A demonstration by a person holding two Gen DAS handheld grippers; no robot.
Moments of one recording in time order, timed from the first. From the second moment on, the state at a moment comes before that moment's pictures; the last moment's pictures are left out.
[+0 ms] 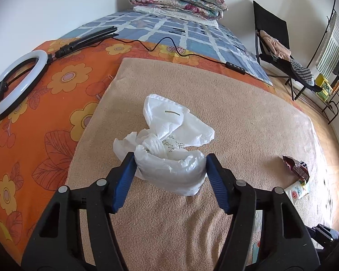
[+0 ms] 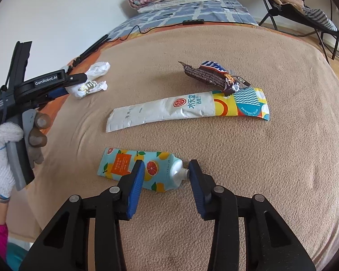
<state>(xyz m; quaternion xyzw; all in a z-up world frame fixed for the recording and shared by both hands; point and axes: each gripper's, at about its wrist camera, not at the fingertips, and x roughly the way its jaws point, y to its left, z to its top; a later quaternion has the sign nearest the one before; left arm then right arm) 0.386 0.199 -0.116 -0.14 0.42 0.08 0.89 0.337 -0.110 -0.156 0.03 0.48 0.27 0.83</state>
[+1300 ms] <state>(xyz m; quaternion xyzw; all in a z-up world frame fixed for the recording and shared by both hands) 0.196 0.121 -0.007 -0.08 0.36 -0.03 0.93 0.230 -0.163 -0.052 -0.04 0.36 0.27 0.89</state>
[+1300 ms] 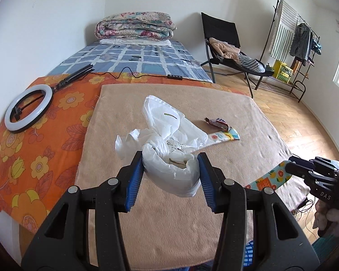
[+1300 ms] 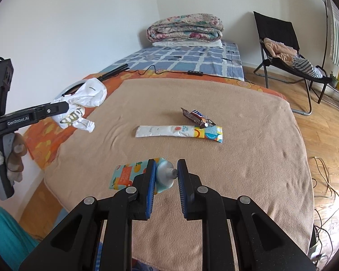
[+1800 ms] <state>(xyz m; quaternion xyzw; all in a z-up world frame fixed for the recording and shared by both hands) 0.079 0.083 -0.028 -0.07 0.39 -0.07 0.91 0.129 -0.182 -0.050 -0.08 0.35 0.29 0.89</state>
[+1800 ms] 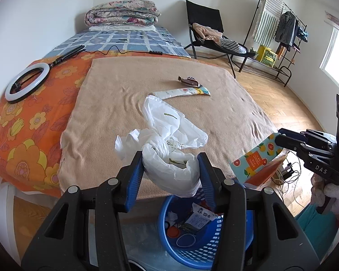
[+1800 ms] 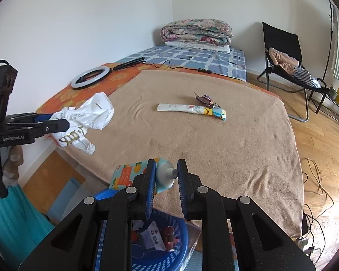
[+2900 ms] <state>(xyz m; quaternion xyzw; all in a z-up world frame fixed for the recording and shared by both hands) 0.023 0.015 -0.135 -0.04 0.52 -0.13 0.85 0.057 -0.188 -0.126 -0.13 0.42 0.29 0.85</state>
